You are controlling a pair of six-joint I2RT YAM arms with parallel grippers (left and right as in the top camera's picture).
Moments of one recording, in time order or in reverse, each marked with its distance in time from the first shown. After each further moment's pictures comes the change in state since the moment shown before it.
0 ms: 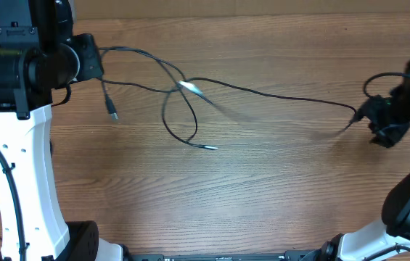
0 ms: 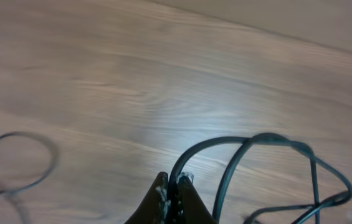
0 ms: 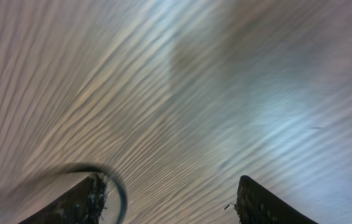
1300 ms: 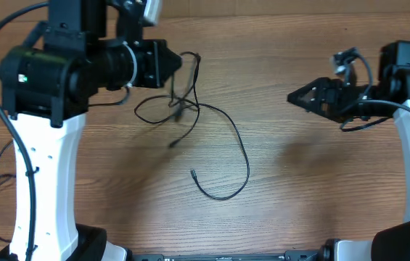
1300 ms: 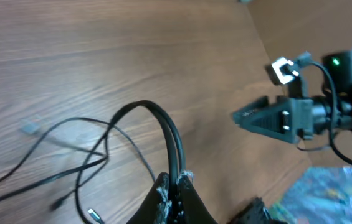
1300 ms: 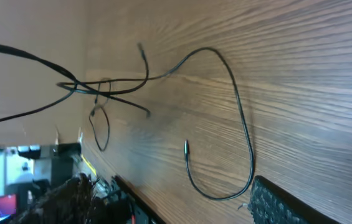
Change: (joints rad) left arm -0.236 0.000 0.000 0.085 0.592 0.025; right arm 0.288 -0.247 0.004 0.008 -0.745 -0.437
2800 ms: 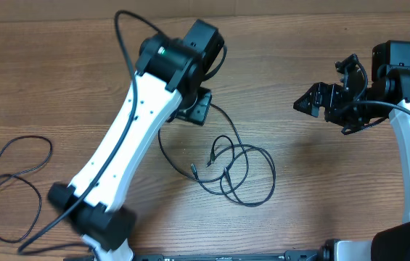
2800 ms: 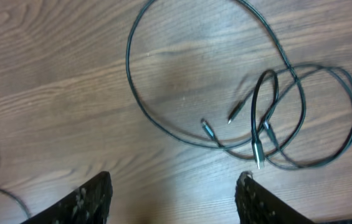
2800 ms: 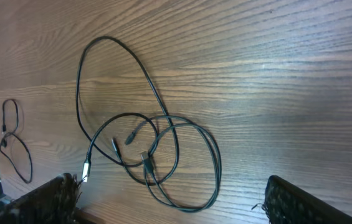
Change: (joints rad) left arm -0.297 0.167 -0.261 -0.161 -0.660 -0.040; right arm 0.017 0.000 0.000 -0.018 0.369 0.124
